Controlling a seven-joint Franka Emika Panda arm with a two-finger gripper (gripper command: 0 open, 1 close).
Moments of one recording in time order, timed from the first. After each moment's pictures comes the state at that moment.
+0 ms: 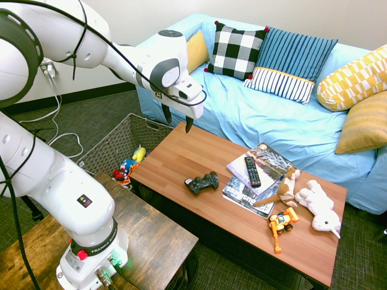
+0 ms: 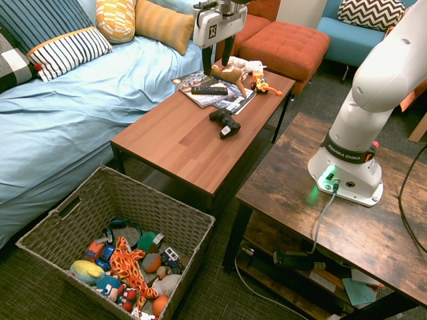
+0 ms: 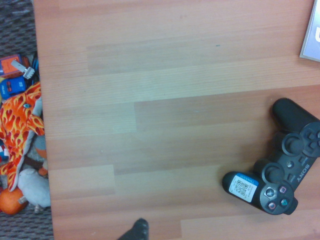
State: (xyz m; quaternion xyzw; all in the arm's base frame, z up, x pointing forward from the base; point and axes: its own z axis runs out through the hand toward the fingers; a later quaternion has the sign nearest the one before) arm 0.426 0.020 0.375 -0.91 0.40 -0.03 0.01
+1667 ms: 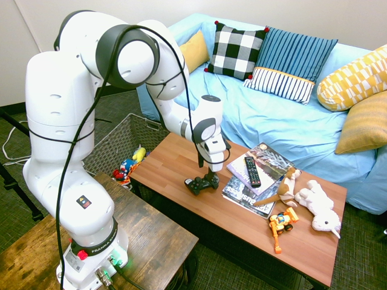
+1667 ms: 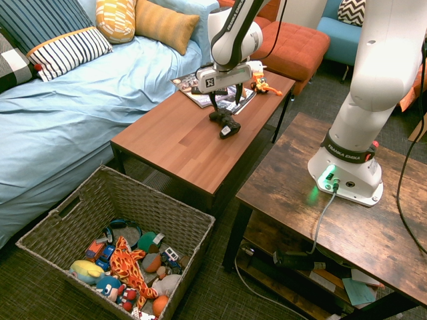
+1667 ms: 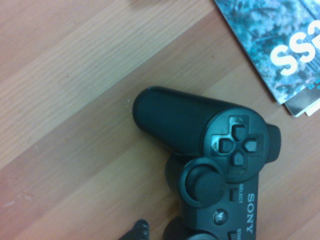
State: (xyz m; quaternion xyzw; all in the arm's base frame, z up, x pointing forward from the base) arm 0.476 -0.088 0.150 -0.75 0.65 0.03 -0.07
